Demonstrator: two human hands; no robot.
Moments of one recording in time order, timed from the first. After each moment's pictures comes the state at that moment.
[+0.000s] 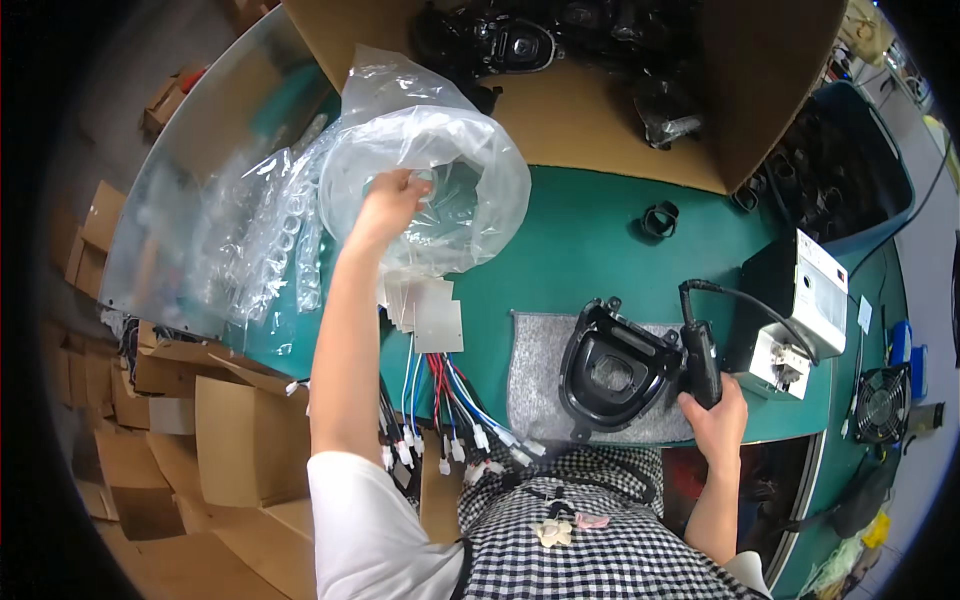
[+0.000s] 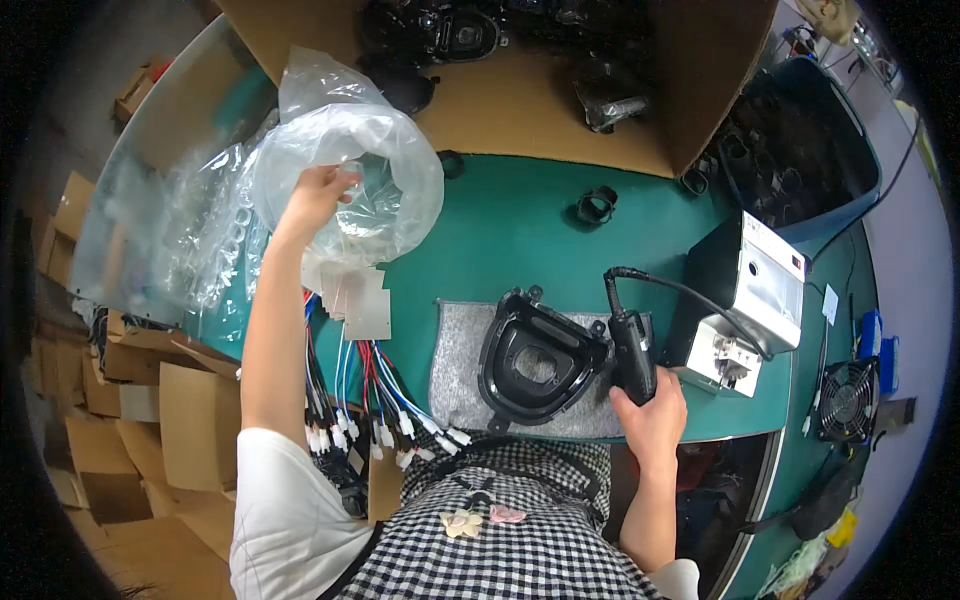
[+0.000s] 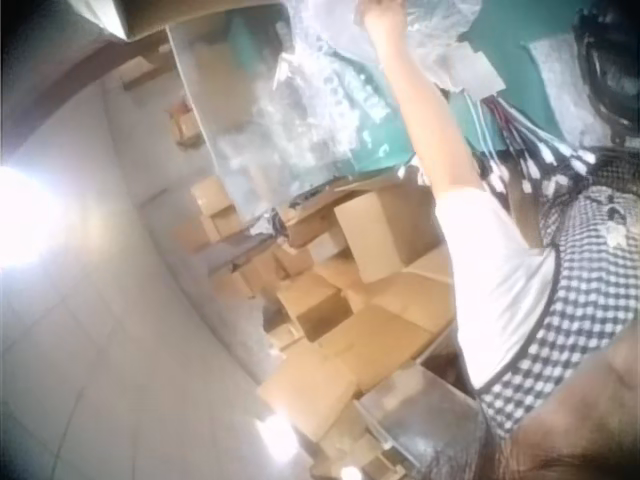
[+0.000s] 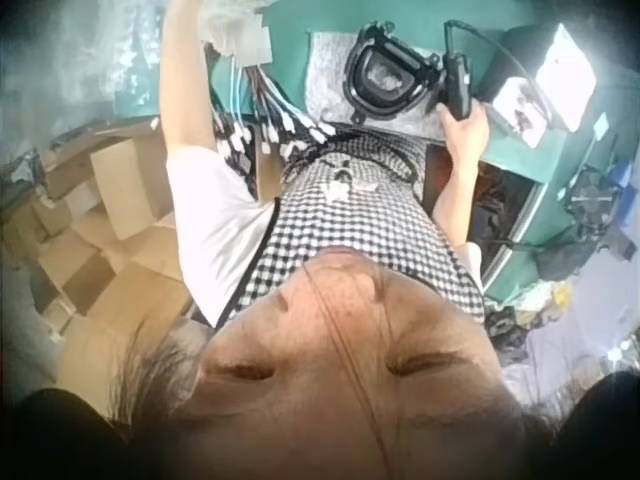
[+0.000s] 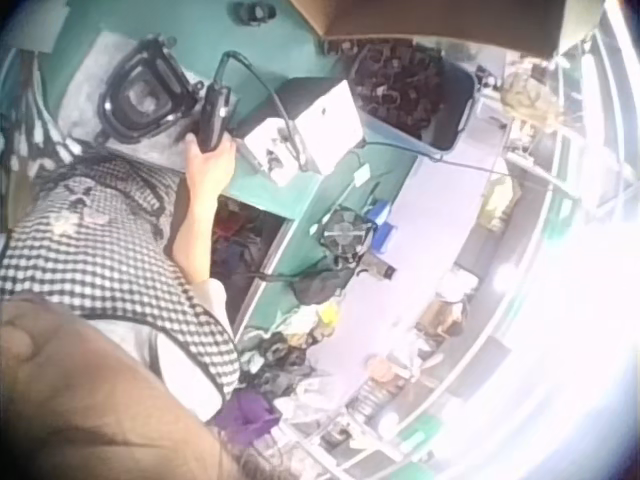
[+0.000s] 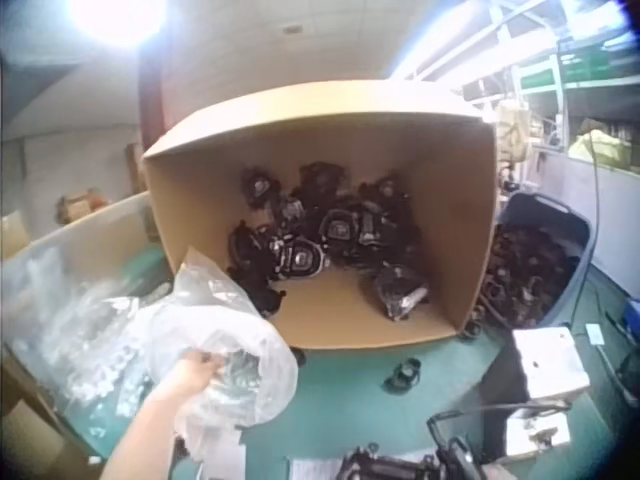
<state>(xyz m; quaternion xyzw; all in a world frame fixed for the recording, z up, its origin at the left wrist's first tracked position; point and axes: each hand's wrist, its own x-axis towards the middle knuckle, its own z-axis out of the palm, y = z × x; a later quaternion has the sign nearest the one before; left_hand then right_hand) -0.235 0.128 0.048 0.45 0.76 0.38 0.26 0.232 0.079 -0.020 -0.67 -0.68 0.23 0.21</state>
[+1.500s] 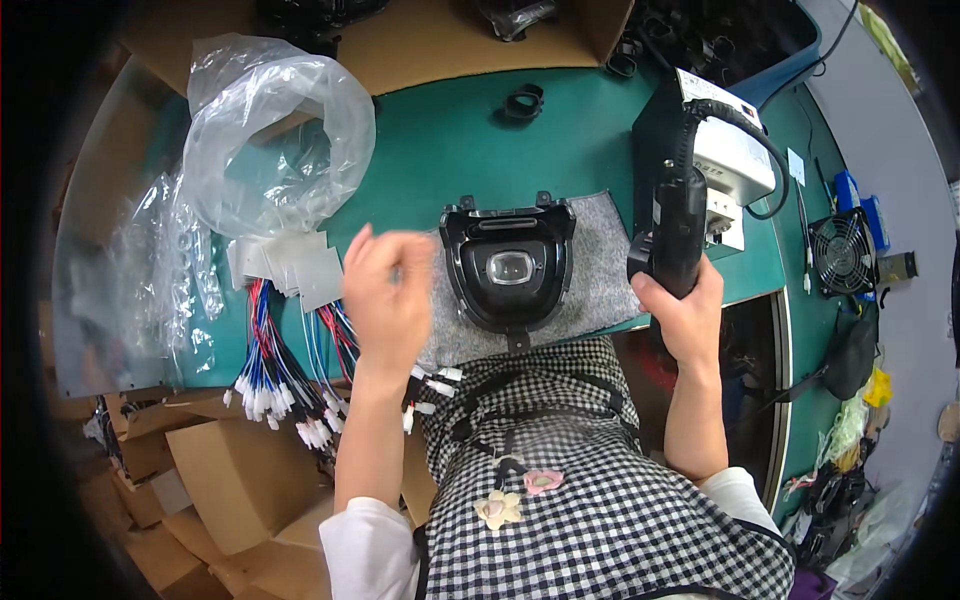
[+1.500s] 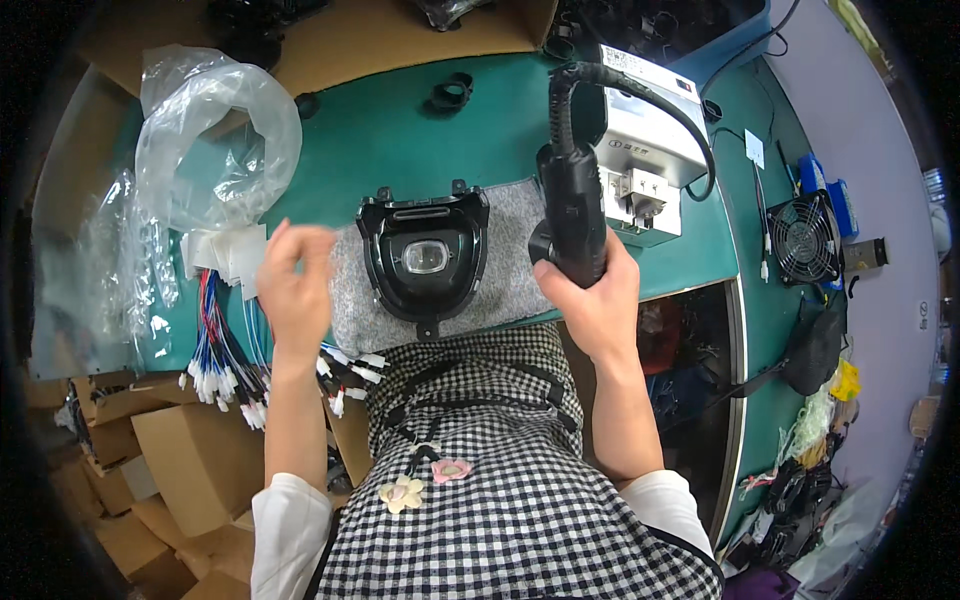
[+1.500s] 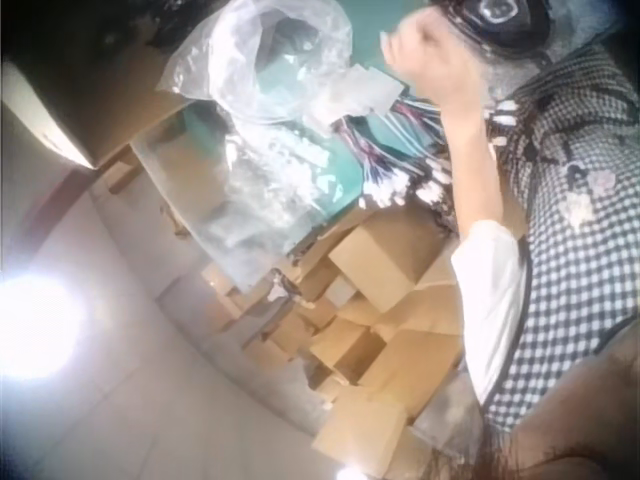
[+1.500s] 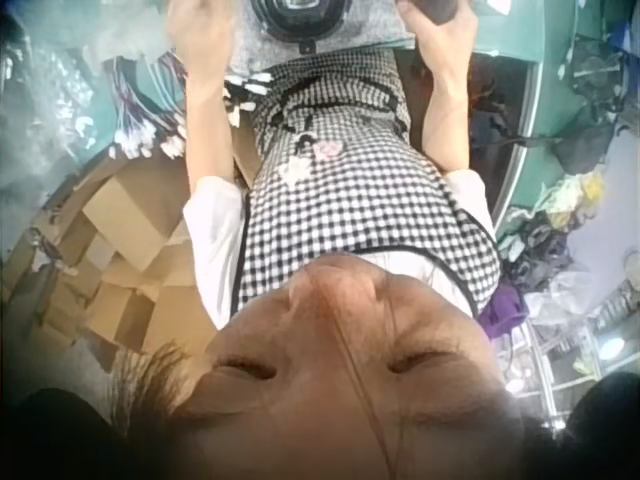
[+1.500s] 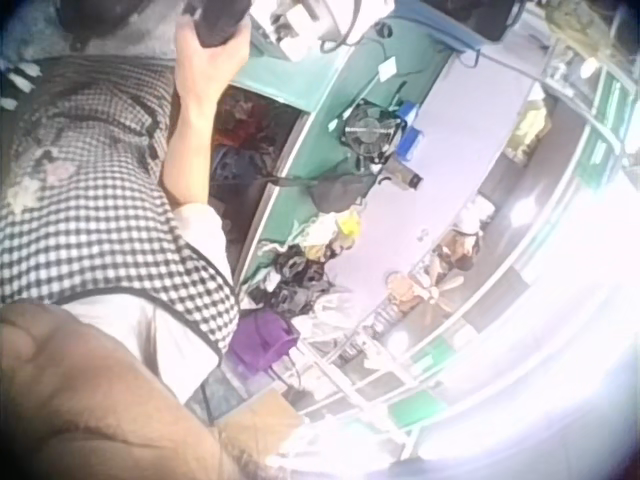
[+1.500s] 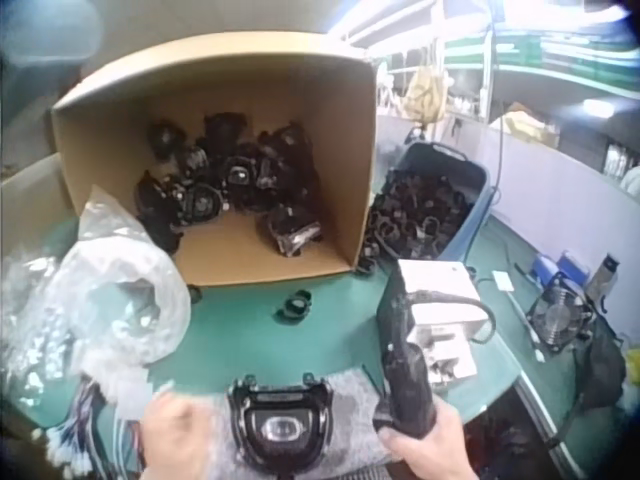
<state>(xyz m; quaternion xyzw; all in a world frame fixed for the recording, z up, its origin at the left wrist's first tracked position) -0.041 0.031 0.012 0.59 0.66 0.41 0.21 0.241 0.061 0.033 -0.59 -0.53 0.43 0.42</state>
